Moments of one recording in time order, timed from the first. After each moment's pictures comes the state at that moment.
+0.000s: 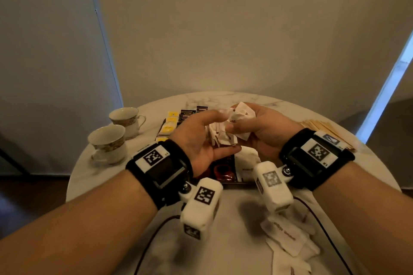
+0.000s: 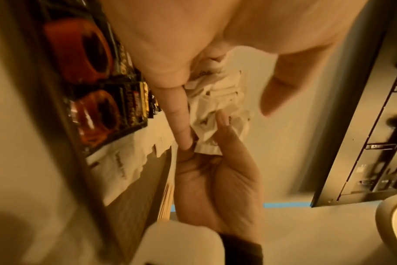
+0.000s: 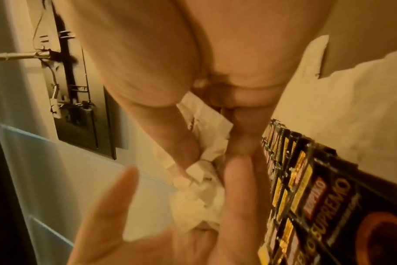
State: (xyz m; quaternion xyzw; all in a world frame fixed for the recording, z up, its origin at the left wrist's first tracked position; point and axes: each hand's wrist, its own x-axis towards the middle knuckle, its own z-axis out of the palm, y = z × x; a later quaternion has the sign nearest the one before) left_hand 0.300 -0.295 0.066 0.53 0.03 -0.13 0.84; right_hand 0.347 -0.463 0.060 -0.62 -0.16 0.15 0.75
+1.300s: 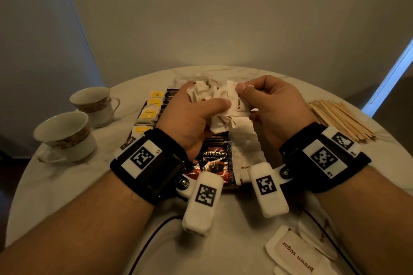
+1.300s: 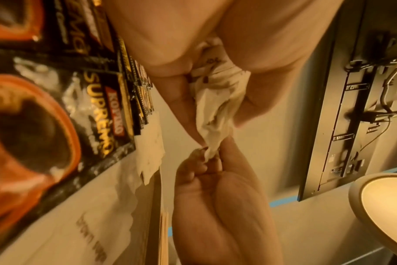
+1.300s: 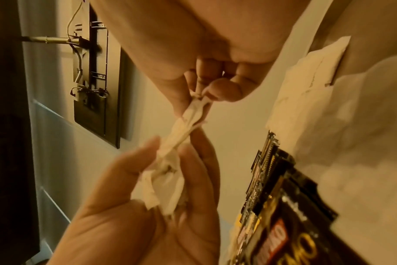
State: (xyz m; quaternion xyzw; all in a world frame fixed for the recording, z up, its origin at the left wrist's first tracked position) left_hand 0.363 -0.303 0.032 0.57 -0.09 -0.01 0.82; right_hand 0.385 -0.464 0.035 -0.70 -0.05 -0.10 0.71
